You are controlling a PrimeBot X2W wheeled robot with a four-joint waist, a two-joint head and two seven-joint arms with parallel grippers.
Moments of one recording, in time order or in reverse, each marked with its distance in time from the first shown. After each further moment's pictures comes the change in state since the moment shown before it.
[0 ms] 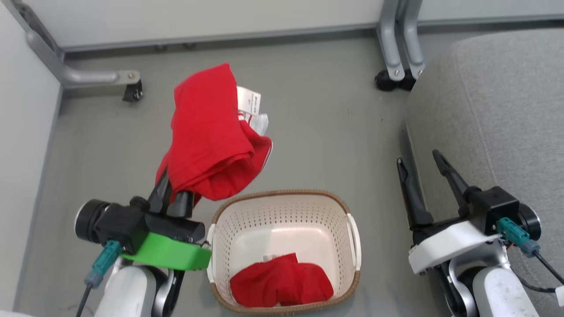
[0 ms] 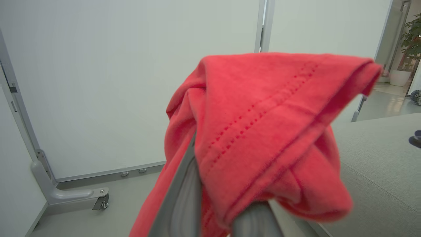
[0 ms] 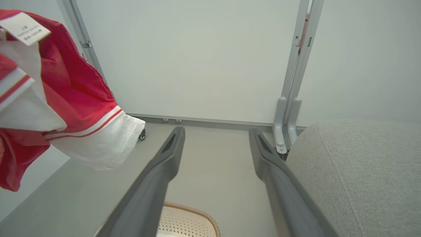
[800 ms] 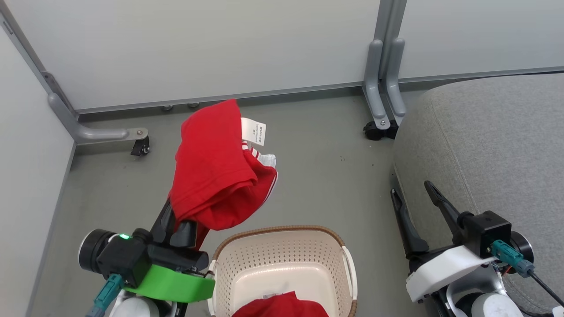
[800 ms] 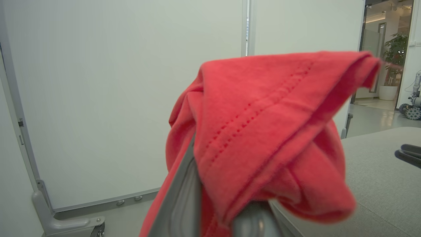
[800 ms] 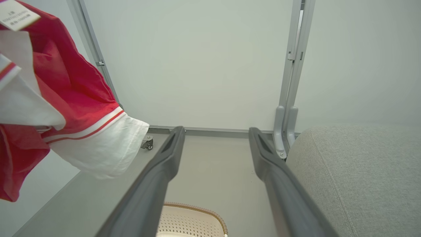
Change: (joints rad) left arm 0.141 -0.005 -0.001 -0.100 0.014 0.013 0.000; right arm 0.109 0.000 0.027 -0.032 0.039 0.000 0.040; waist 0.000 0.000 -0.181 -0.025
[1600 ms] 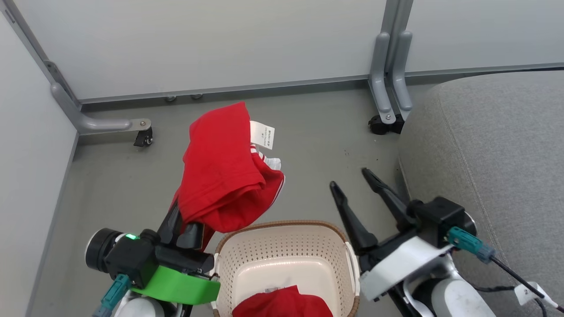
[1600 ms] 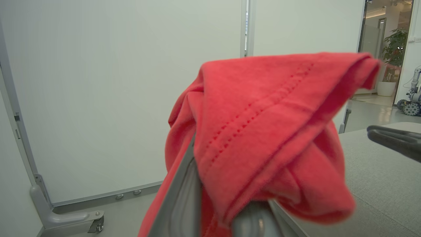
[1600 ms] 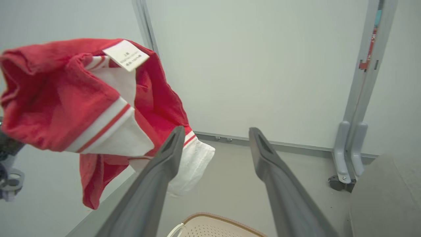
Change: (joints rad) left arm -0.003 0.006 -0.025 0.001 0.000 0.000 0.000; right arm -0.094 -0.011 0.199 -0.022 0.101 0.000 0.018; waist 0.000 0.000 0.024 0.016
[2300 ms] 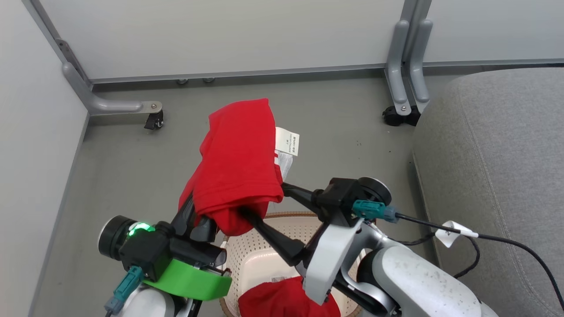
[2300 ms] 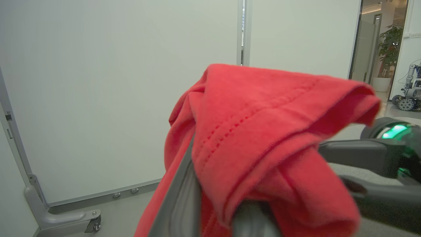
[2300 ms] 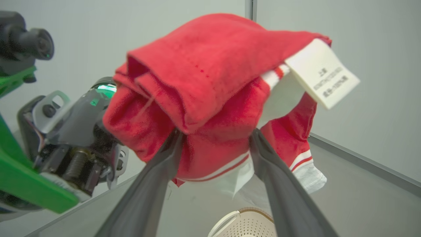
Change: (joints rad) left arm -0.048 0.004 -0.056 0.007 0.001 -0.008 0.001; right arm -0.376 -0.129 0.447 0.142 0.262 0.000 0.083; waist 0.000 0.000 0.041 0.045
